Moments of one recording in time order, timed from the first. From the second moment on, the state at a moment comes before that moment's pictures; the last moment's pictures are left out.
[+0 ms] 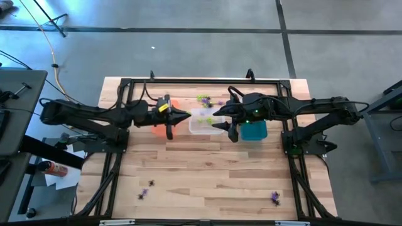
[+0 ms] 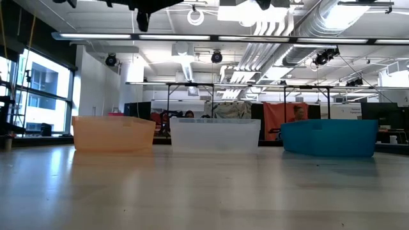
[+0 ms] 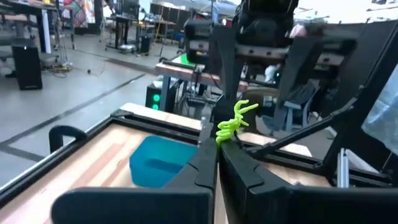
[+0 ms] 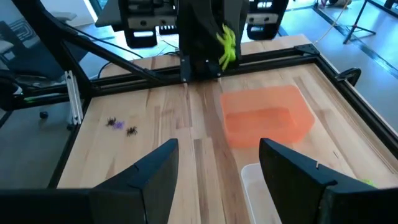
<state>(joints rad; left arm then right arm) 0.00 1.09 0.70 0.37 -0.15 -0.19 0.04 1.32 1.28 -0.40 0.05 0.16</state>
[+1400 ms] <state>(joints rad) 0.20 1.98 1.26 -0.31 -0.08 -0.18 0.04 1.22 1.28 -0.45 0.21 0.21</state>
